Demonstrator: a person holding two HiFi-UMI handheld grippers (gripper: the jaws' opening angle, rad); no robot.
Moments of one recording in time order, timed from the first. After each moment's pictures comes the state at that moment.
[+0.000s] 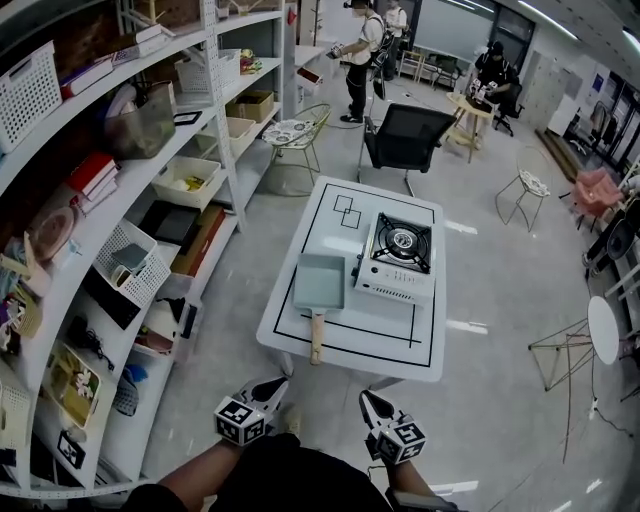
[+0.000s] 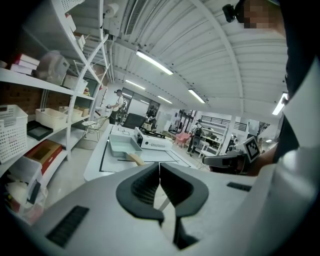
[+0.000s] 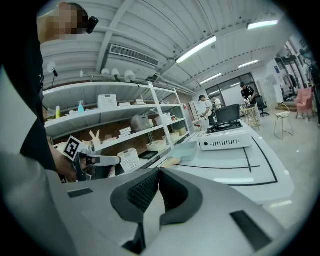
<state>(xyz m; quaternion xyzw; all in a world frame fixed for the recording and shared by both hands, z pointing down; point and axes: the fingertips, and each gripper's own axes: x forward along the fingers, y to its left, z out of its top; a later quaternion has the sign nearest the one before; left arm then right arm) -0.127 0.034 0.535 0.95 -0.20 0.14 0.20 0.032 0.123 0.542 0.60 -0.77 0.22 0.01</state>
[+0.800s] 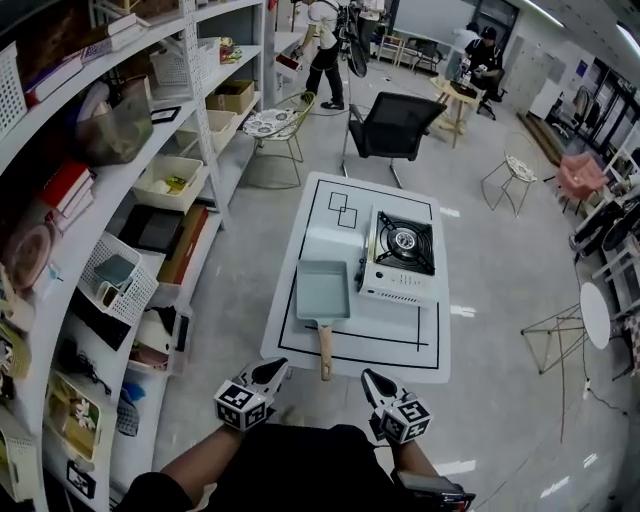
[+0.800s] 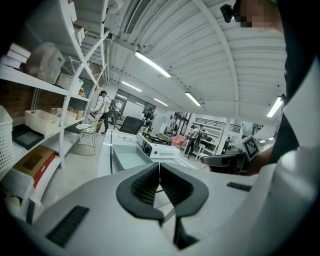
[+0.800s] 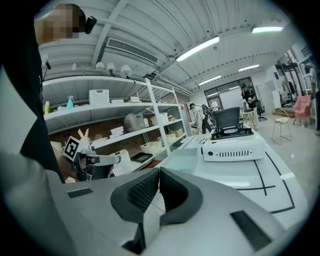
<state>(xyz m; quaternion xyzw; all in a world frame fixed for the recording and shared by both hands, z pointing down) -0.120 -0.070 0.526 0.96 -0.17 0.11 0.19 0.033 0.025 0.525 0.62 -0.75 0.21 0.02</state>
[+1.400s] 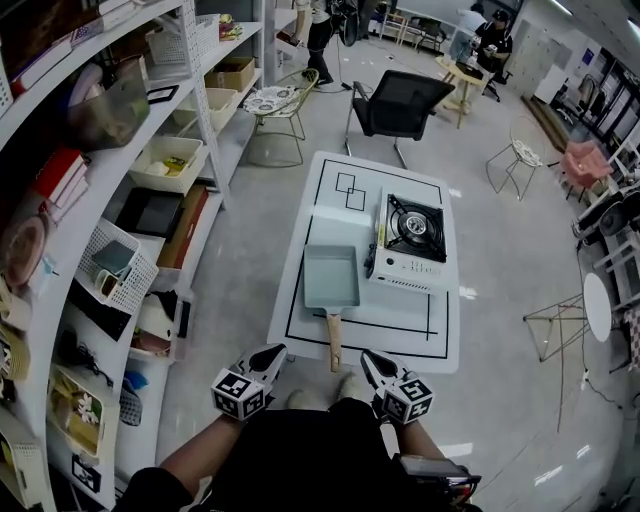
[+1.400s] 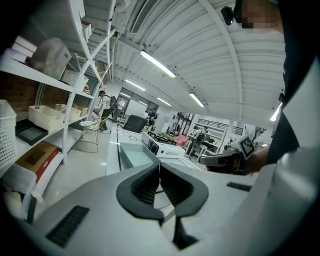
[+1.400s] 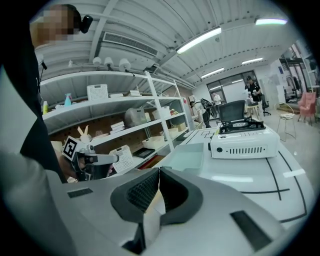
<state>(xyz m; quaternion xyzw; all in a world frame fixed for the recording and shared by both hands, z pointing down) -0.139 -0.095 0.541 0.95 -0.18 0.11 0.21 0.022 -0.011 0.542 0.60 -0.76 0.24 0.04</state>
